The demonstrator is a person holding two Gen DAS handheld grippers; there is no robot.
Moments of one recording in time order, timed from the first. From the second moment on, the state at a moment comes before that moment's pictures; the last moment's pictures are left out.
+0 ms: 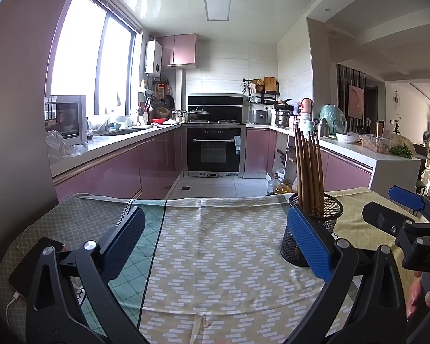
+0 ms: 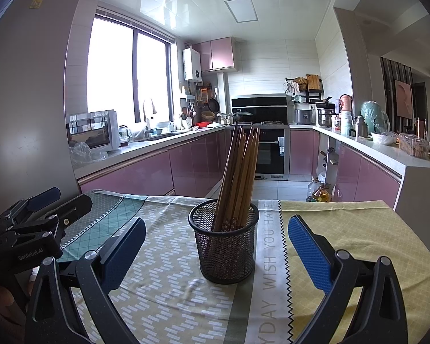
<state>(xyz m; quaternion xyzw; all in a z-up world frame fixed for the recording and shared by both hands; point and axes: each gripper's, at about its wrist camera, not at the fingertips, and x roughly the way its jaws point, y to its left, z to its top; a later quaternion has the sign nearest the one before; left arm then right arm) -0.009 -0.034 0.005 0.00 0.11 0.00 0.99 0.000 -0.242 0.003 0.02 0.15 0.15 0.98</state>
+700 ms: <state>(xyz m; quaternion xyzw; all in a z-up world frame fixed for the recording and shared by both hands) -0.011 -0.034 0.002 0.00 0.11 0.00 0.99 0.002 -0.241 0.002 0.02 0.15 0.15 0.98</state>
